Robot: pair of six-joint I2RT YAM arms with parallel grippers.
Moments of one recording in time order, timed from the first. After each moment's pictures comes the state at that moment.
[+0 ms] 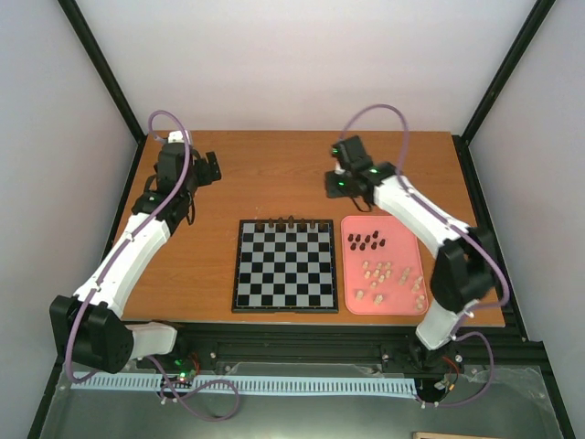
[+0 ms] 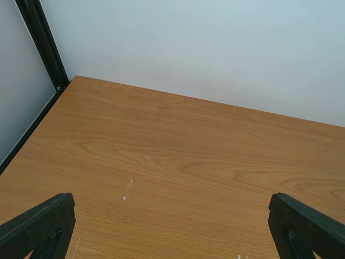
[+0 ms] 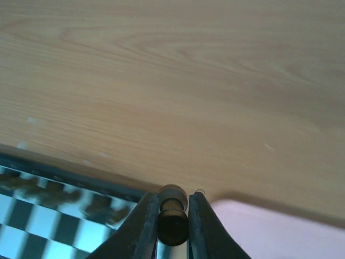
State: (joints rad) left arm -0.24 1.27 1.12 -0.31 -0.33 -0.30; right arm 0.45 1.64 1.38 -0.65 0.09 0.27
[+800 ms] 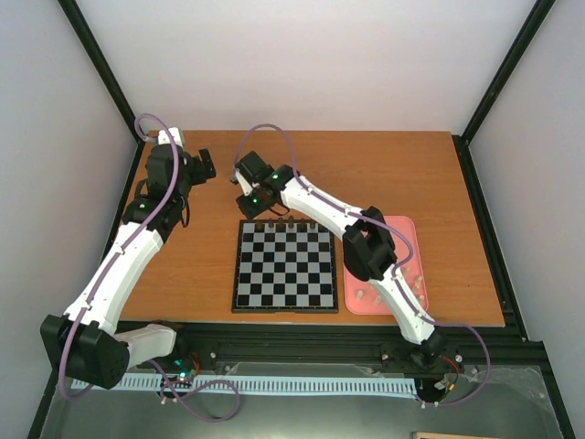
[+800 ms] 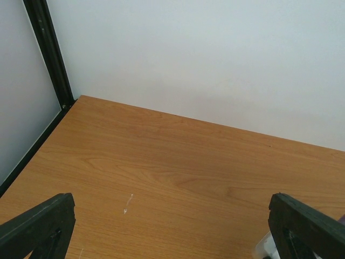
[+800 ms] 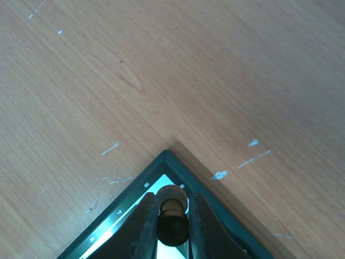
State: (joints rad) left arm -0.24 1.17 1.12 -0.31 -0.34 -0.30; right arm 0.83 2.40 2.24 -0.84 -0.11 0.13
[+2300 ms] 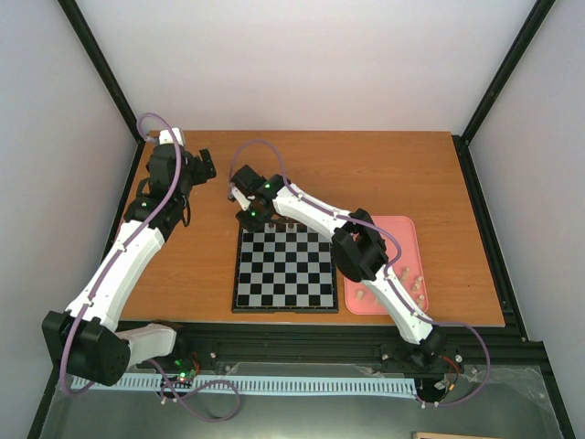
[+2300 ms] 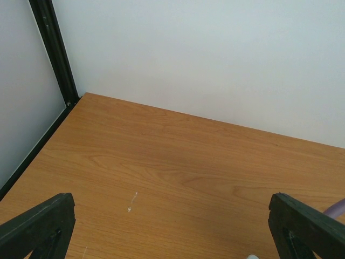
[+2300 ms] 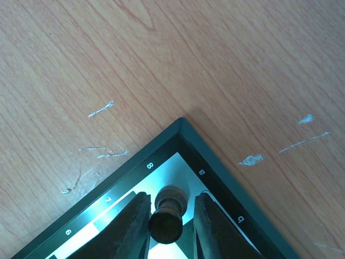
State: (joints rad) left arm -0.24 1.19 1.12 -0.31 -0.36 -0.30; right arm 0.87 2.48 2.25 -0.90 -0.12 0.04
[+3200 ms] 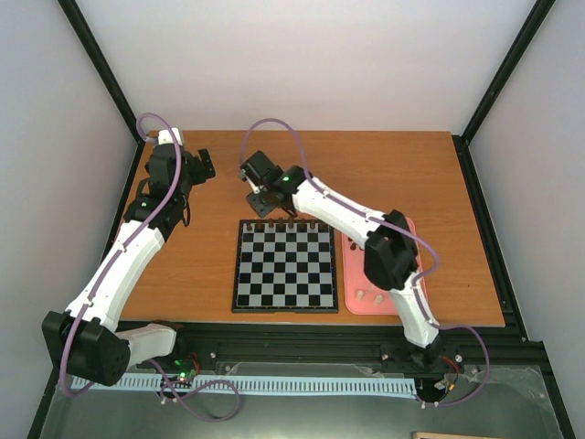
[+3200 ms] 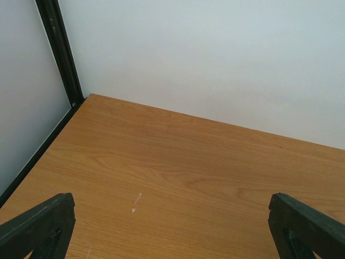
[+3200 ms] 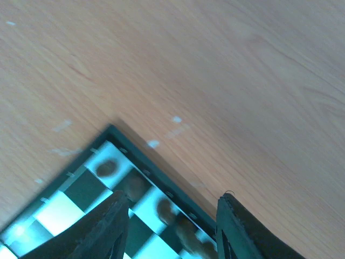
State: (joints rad) left arm -0.24 1.19 1.12 -0.31 -0.38 -0.29; right arm 0.88 2.23 2.10 -0.84 0.14 0.03
